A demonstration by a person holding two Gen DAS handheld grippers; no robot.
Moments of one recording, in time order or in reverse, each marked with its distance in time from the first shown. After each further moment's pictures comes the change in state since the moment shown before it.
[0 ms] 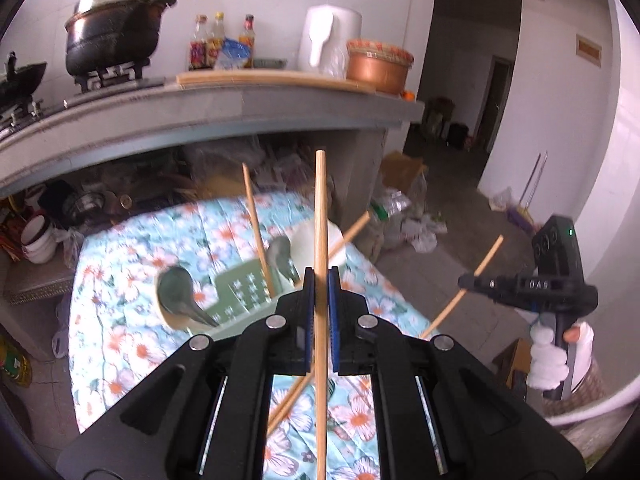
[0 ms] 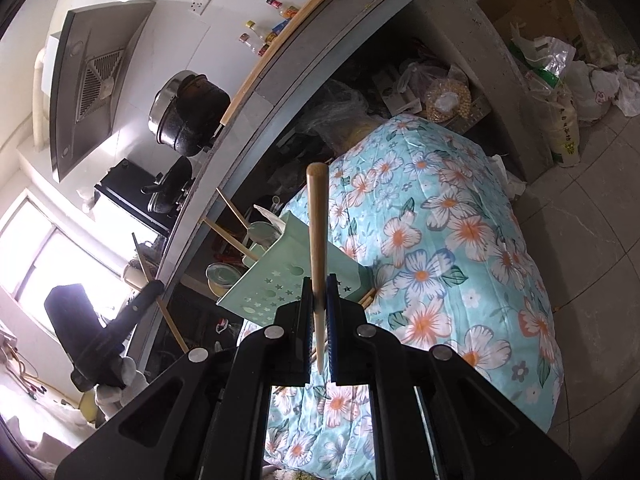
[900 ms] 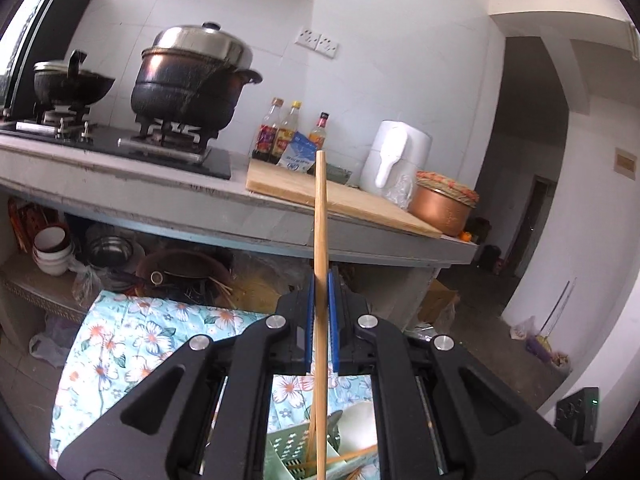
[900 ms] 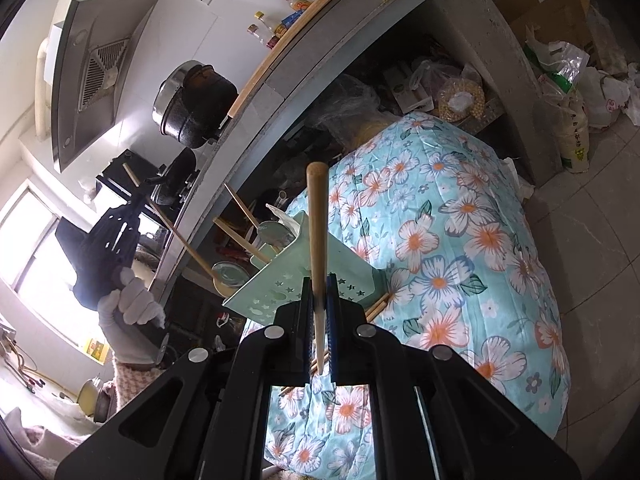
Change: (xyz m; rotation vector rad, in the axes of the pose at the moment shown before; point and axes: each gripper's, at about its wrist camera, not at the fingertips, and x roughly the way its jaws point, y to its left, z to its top) left arm 0.025 0.072 0.084 -0.244 -0.355 0.119; right arm 0.015 0.014 0.008 -0.020 0.025 0.003
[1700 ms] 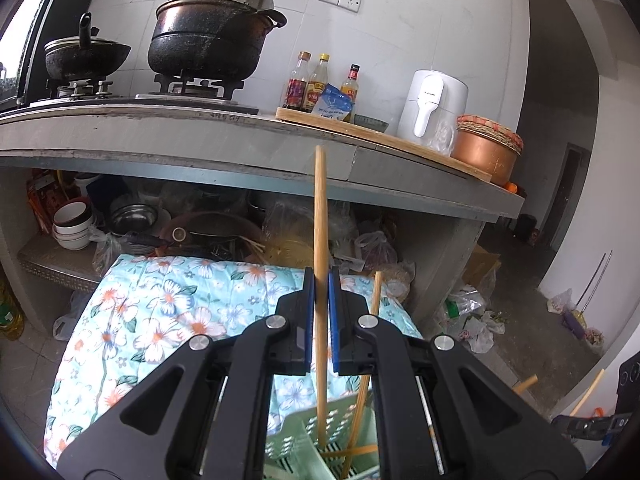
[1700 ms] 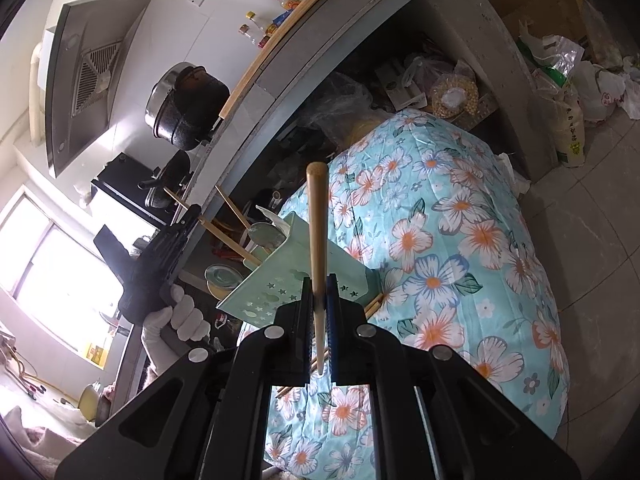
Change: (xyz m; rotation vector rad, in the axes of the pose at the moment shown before) left arm 0.043 0.016 -0.062 0.044 0.107 0.136; right arm 0.004 -0.007 0.003 0.020 0.006 -0.007
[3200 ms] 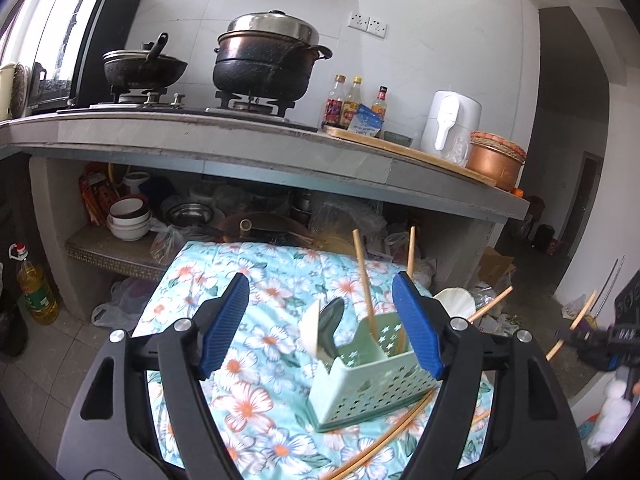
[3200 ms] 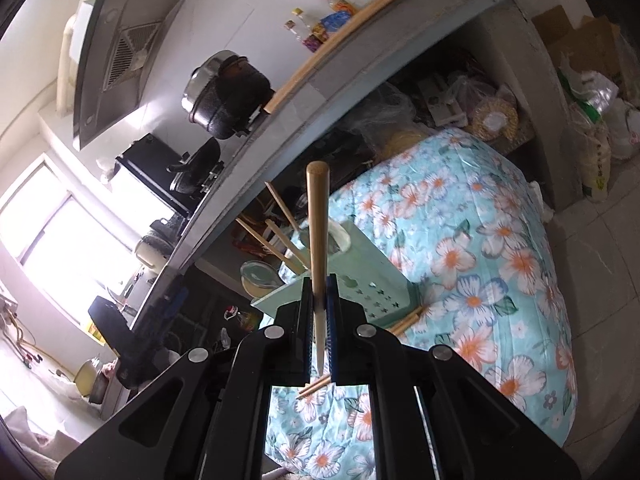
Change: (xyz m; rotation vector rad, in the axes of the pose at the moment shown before) left arm -0.131 0.046 -0.039 -0.018 -0.044 0.091; right arm -0.002 0.054 0.006 -0.131 -0.009 0.068
